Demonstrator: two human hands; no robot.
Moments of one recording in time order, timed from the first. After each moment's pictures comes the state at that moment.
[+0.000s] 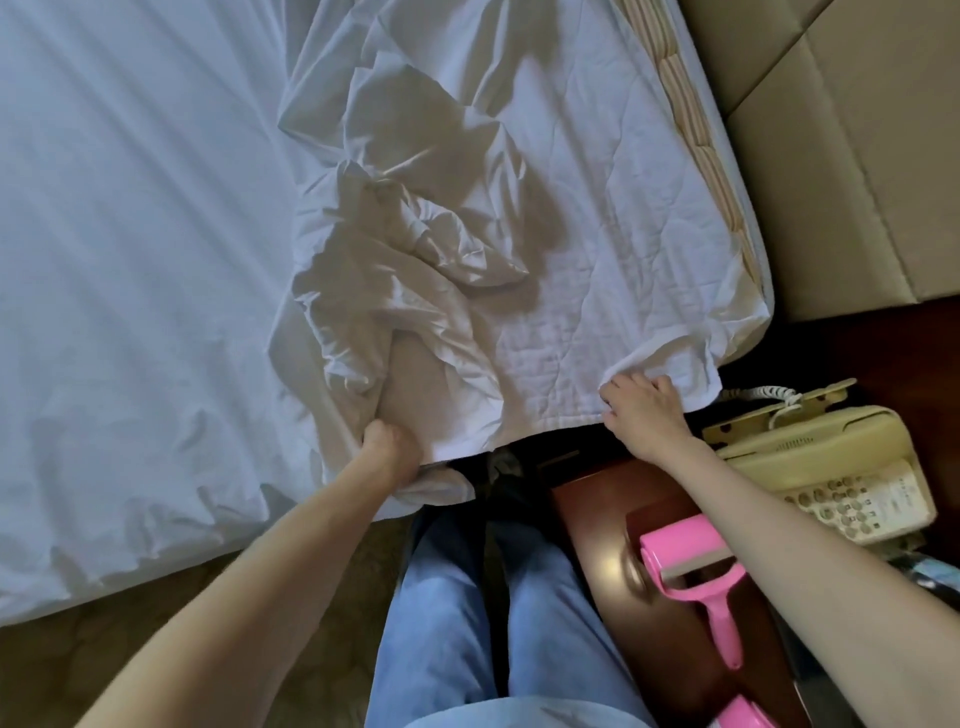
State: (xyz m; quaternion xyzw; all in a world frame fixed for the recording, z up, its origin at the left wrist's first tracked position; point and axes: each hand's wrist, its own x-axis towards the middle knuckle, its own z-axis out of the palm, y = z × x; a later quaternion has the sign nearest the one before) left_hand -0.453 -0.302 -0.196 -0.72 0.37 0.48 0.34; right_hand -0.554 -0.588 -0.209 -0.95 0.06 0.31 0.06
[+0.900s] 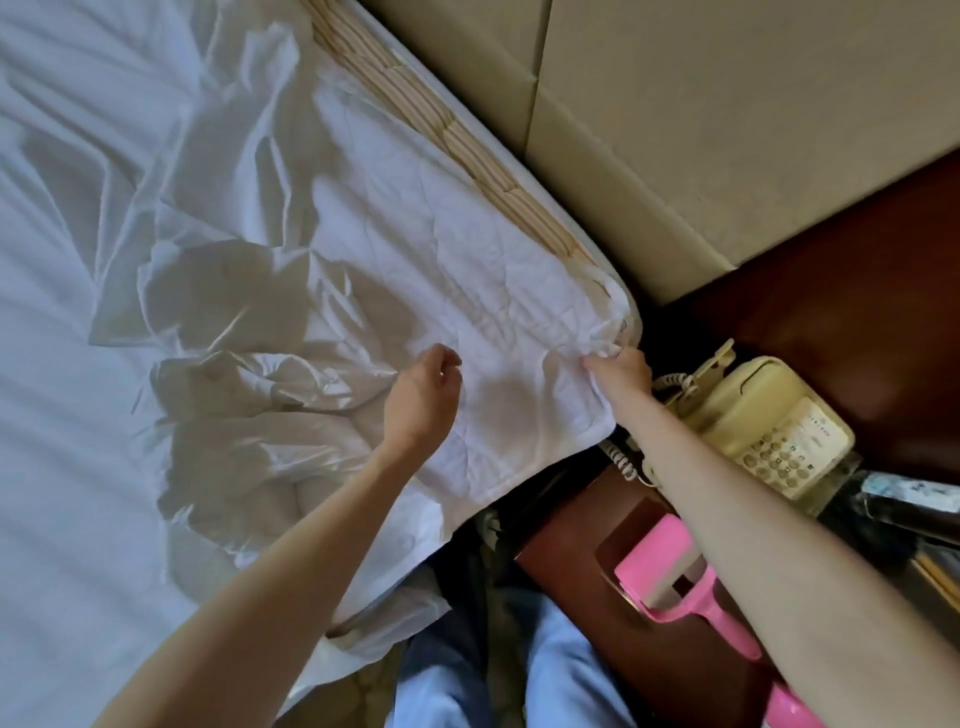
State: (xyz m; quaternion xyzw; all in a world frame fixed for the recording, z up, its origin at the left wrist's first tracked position) left_hand -0.391 -0.498 -0.170 -0.89 0.23 0.29 -0.28; right_hand -0.527 -0.678 -0.205 -0.55 0.68 0.02 0.49
